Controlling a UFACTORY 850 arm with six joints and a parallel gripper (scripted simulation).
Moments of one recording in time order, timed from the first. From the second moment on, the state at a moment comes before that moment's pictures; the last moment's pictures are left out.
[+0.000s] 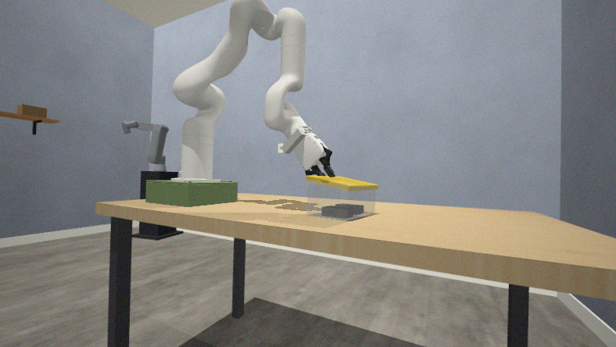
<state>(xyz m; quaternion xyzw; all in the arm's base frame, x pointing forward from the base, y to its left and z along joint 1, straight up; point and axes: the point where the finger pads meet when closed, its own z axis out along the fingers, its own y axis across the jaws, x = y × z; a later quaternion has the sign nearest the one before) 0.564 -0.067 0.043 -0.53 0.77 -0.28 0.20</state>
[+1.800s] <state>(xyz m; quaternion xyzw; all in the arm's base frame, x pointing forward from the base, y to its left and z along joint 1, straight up) 0.569 -0.069 0.043 -0.53 0.77 -0.28 0.20</state>
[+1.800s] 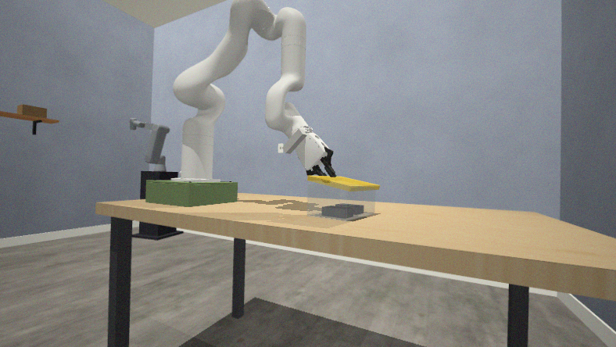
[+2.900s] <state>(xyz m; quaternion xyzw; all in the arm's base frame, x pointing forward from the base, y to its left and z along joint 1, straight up) 0.576 -0.072 0.072 -0.54 0.77 -0.28 0.20</state>
